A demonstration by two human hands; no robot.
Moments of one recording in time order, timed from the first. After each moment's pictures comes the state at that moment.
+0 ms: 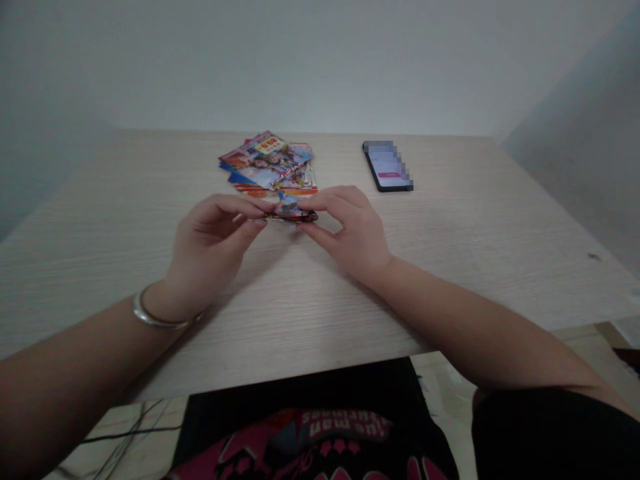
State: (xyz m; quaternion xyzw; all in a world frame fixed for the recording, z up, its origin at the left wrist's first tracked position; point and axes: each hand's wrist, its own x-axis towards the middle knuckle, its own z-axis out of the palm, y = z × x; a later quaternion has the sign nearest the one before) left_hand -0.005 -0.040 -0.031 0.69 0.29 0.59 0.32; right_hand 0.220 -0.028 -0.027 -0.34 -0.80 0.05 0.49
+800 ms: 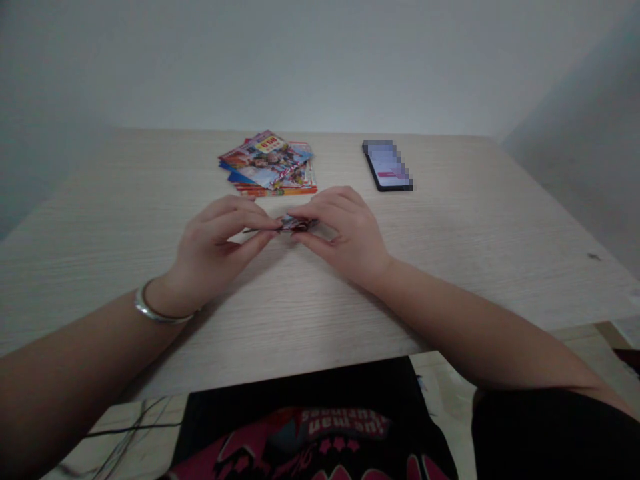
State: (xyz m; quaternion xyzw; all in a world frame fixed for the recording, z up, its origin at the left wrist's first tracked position) left_hand -0.015 -0.040 -0.020 0.83 0.28 0.47 0.05; right_hand 0.218 -0.030 -0.023 -0.29 -0.83 0.04 0.48
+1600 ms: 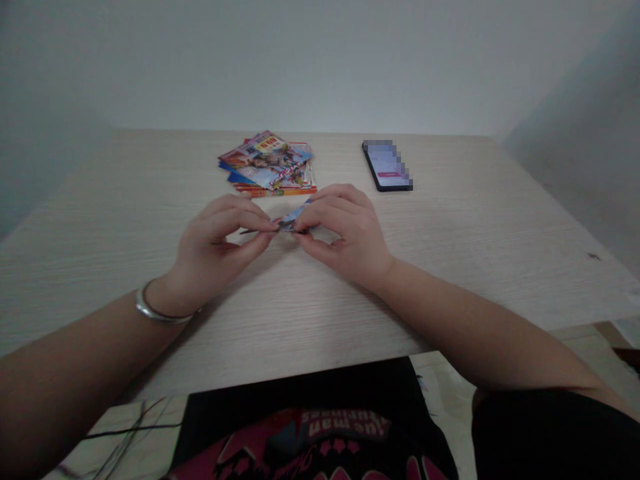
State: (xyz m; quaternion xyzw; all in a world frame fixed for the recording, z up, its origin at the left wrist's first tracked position) left_hand -0.014 -0.038 -0.021 0.82 0.28 0.49 0.09; right_hand 0.218 -0.034 -0.016 -0.29 -0.83 0.04 0.47
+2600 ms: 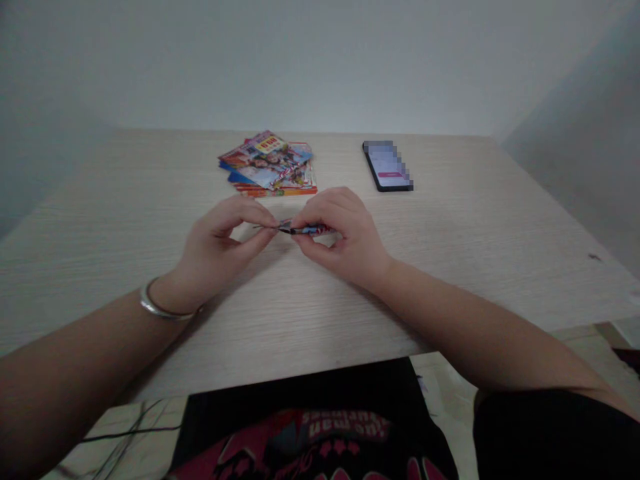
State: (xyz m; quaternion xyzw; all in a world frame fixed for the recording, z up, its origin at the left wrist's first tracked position) left_hand -0.013 -0.037 -0.027 0.81 0.30 0.49 0.13; right_hand 0.213 -0.034 -0.021 -0.23 -0.82 0.04 0.52
